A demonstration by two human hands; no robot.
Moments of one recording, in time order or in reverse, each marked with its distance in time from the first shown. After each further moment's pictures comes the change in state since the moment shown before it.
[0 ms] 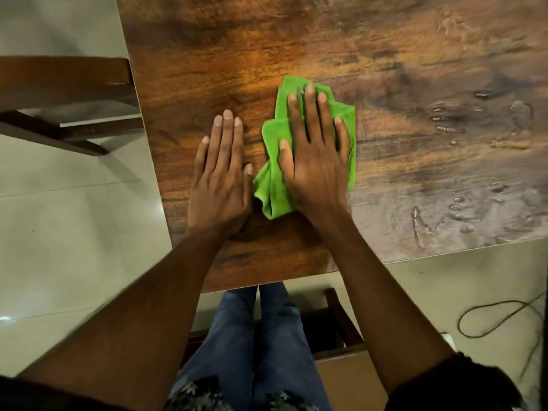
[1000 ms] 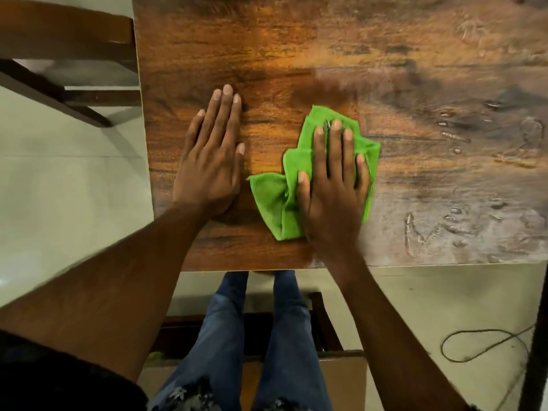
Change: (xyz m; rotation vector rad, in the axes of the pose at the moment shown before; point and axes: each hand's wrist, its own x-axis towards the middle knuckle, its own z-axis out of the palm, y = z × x) left_hand 0.000 0.001 0.002 -0.024 0.014 0.006; right_hand -0.065 0.039 0.003 -0.008 -0.017 0.031
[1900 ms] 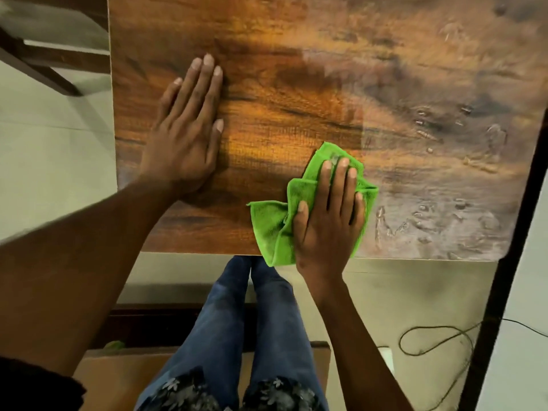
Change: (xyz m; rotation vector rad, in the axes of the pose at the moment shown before) left_hand -0.002 -0.004 0.003 0.009 0.057 0.039; right_hand -0.065 0.036 0.003 -0.045 -0.034 0.077
